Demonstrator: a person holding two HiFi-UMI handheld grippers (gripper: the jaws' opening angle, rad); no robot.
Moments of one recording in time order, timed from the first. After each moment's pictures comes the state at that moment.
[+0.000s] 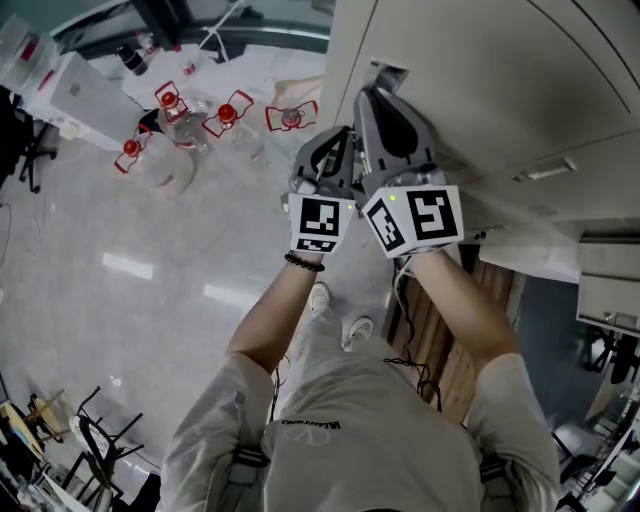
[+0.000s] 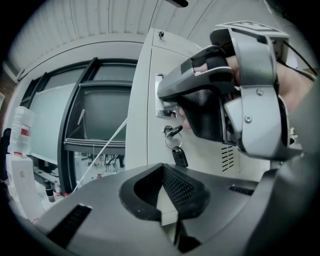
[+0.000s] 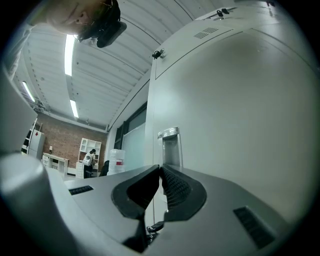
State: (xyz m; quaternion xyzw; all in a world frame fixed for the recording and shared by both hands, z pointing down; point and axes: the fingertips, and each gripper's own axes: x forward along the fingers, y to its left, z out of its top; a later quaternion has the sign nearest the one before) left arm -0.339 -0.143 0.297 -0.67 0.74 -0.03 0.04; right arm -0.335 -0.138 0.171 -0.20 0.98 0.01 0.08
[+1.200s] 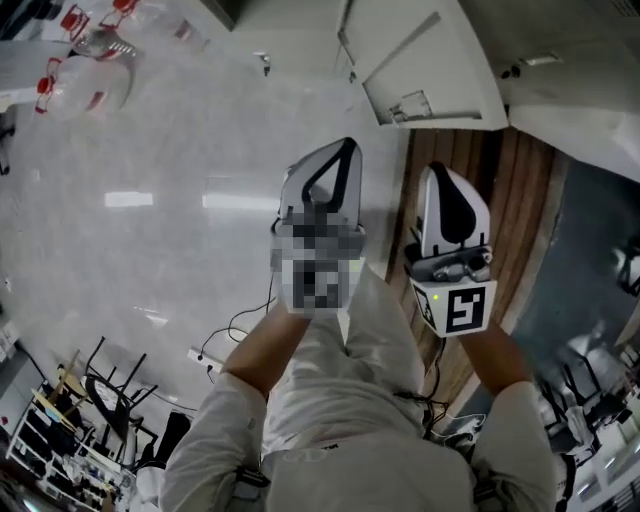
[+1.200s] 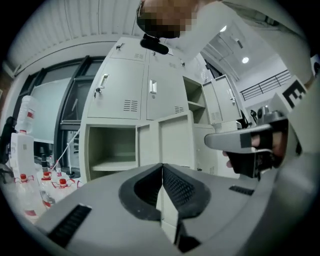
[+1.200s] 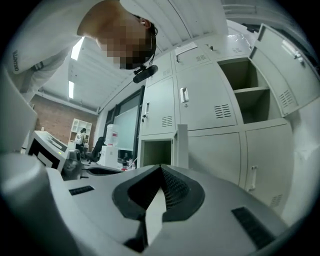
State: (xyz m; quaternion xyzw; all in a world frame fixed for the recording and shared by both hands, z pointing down) left arm -0.024 0.011 0.553 -0.70 0.71 -0.07 -0.03; right arm 0.059 -0.011 0.508 -0.29 0.96 0.01 0.00
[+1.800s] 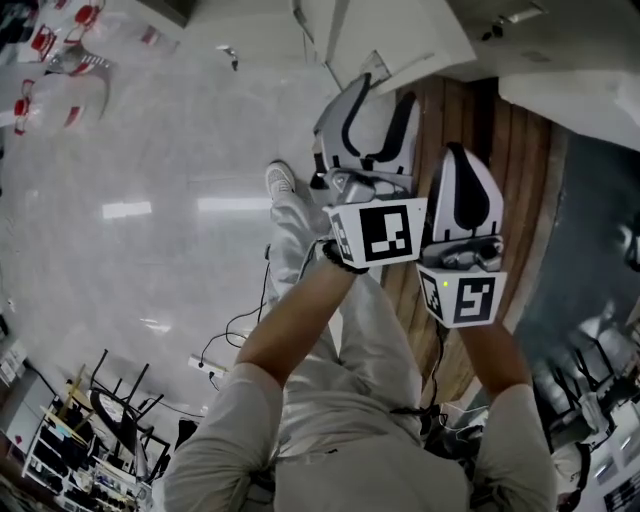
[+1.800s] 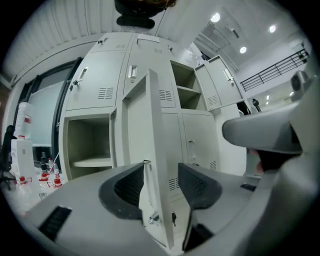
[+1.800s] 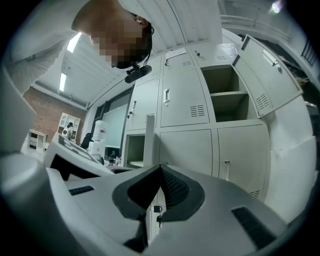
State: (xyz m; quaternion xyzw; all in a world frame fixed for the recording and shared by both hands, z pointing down) left arm 0.058 -0.076 0.587 -0.69 0.72 -0.10 0.01; right arm 0.133 -0.035 0.545 -0.36 0.93 0.01 0.00
